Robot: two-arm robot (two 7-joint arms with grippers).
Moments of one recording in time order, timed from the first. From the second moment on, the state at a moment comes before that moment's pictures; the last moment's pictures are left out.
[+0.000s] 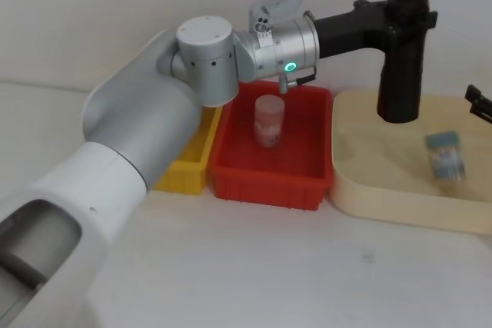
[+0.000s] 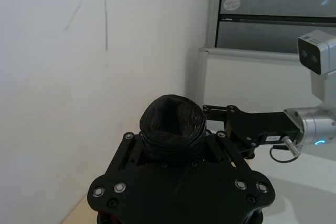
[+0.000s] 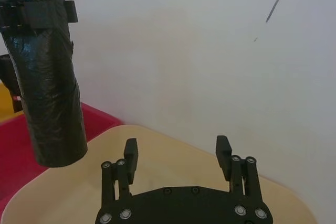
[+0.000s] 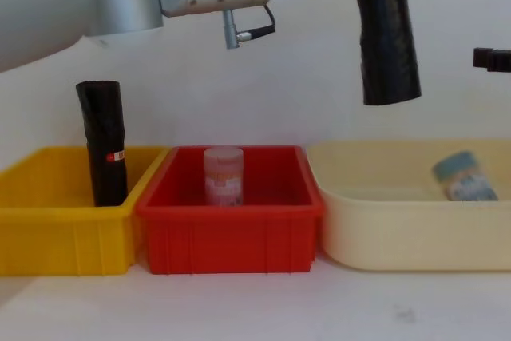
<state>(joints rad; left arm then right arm) -0.98 0.03 0.54 -0.90 -0.54 0.08 -0.79 0.48 0.53 -0.26 -1.38 0.46 0.10 0.45</state>
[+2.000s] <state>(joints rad) -1.03 -0.02 0.57 -0.80 -0.55 0.06 -0.83 0.48 0.59 -0.31 -1.51 0.64 0.24 0.66</state>
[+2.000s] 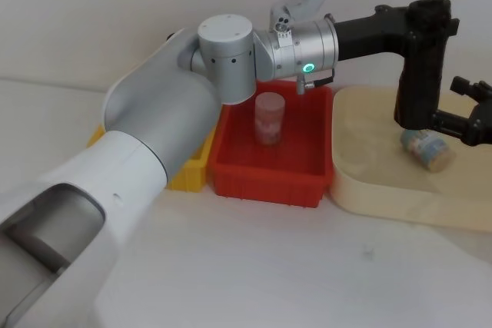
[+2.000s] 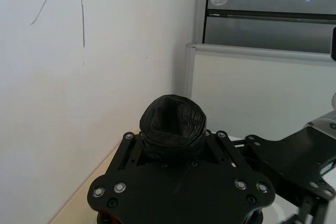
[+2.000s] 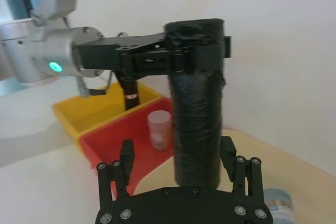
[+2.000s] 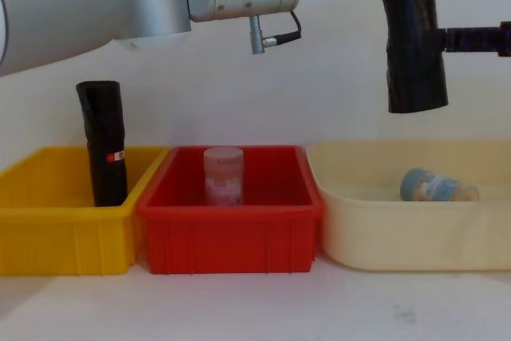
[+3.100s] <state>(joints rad) -1.03 -0.02 0.57 -0.80 -0.55 0.06 -0.83 0.56 0.53 -0.36 -1.46 0.56 0.22 0.51</state>
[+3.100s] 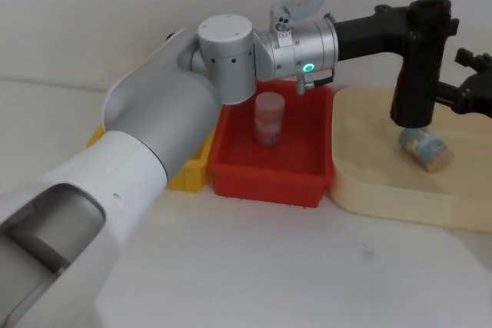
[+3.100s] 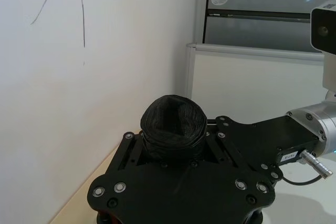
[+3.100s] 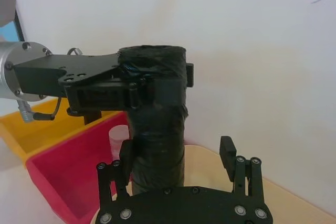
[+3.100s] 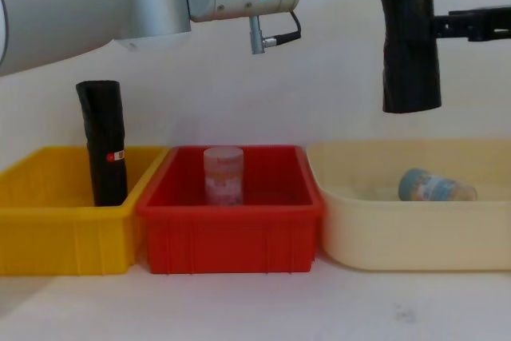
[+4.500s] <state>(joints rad) -1.03 -0.02 0.57 -0.80 -0.55 0.06 -0.83 0.66 0.49 -0.46 -1.38 0.56 0.24 0.54</state>
